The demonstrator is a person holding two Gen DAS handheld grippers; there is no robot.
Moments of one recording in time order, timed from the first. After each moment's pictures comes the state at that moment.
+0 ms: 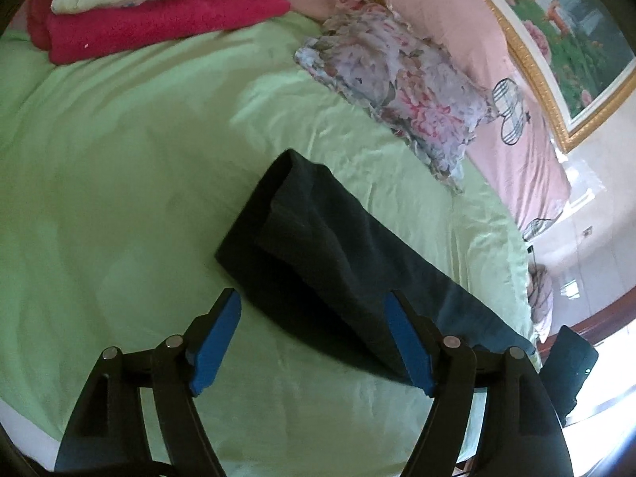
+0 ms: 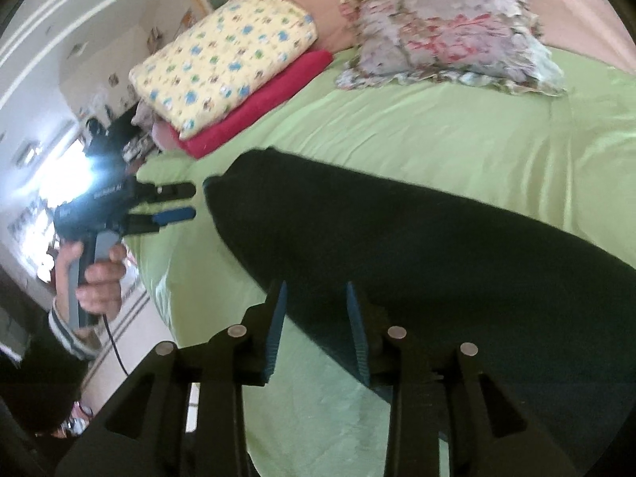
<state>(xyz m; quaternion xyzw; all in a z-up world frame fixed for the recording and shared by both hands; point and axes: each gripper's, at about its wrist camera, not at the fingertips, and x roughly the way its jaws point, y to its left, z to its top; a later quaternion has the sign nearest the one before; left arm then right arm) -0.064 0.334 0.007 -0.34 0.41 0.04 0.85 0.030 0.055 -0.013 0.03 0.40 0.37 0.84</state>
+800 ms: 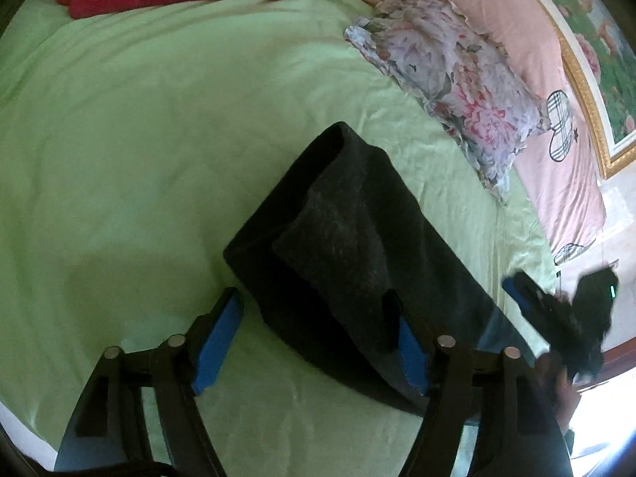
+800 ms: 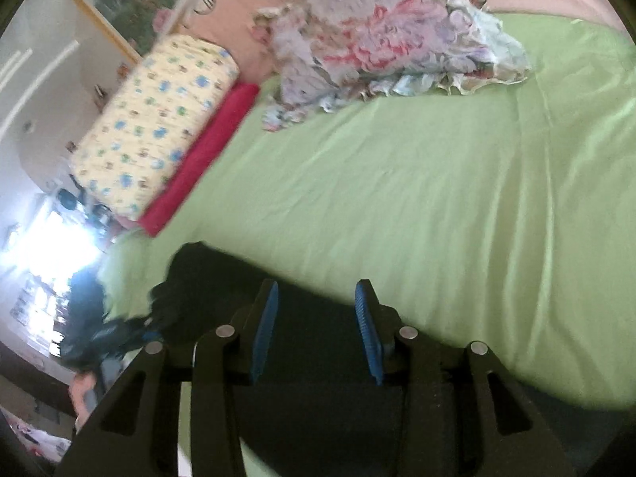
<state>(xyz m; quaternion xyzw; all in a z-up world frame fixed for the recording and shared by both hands) -0.035 0.336 -0.033 -0.36 0.43 0.11 0.82 0.154 0.047 -0.003 0.12 0.44 0.30 0.84</state>
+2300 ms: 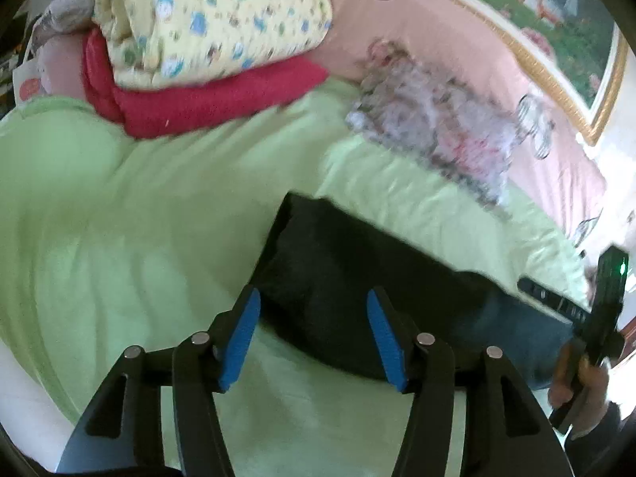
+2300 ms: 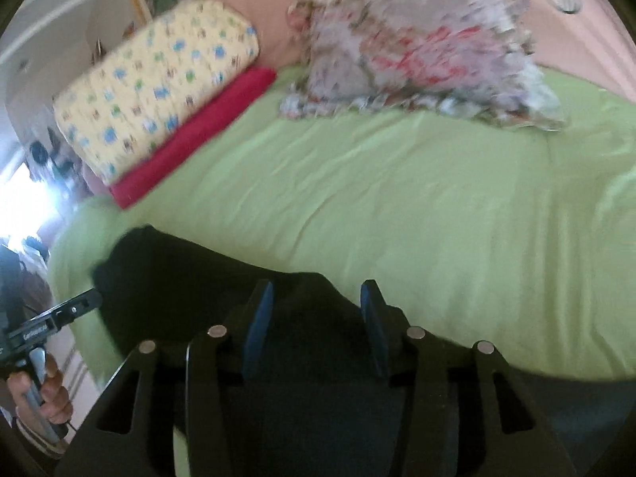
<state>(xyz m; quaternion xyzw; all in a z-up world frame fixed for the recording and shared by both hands) -0.121 0.365 0.025 -0.23 0.33 0.14 0.90 0.117 0.115 -0.004 0.03 0.38 0.27 0.88</state>
